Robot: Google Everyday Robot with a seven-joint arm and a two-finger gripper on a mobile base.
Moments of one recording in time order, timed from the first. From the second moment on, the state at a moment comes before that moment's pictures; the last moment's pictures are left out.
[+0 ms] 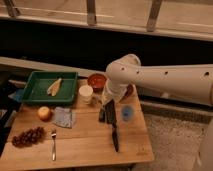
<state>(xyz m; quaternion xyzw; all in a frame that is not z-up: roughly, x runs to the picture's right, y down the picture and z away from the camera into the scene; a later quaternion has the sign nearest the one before) 0.038 0.060 0.718 -0.26 0.10 0.63 0.73</state>
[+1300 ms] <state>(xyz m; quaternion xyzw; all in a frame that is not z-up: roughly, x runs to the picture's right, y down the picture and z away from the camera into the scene) 0.178 -0.004 0.737 -0.14 0.12 0.73 0.65</state>
